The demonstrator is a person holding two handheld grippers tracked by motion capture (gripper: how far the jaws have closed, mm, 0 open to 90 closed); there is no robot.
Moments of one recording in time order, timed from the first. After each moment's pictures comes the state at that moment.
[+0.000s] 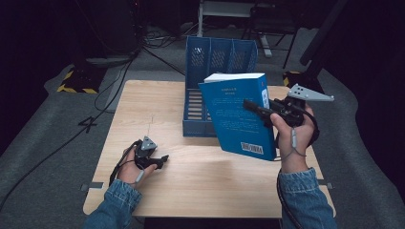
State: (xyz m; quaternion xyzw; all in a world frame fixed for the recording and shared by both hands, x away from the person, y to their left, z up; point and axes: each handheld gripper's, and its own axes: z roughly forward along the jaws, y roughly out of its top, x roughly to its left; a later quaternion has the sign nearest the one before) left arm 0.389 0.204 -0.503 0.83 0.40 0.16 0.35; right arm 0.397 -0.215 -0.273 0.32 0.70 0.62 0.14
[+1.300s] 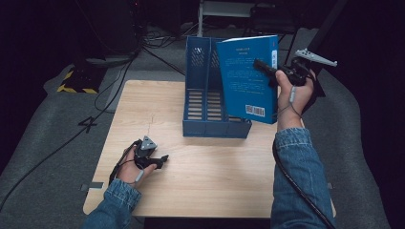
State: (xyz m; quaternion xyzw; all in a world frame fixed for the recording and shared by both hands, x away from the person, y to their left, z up) left arm 0.389 0.205 -0.504 0.83 0.40 0.16 0.35; right arm 0.493 -0.237 -0.249 0.38 0.64 0.64 0.19
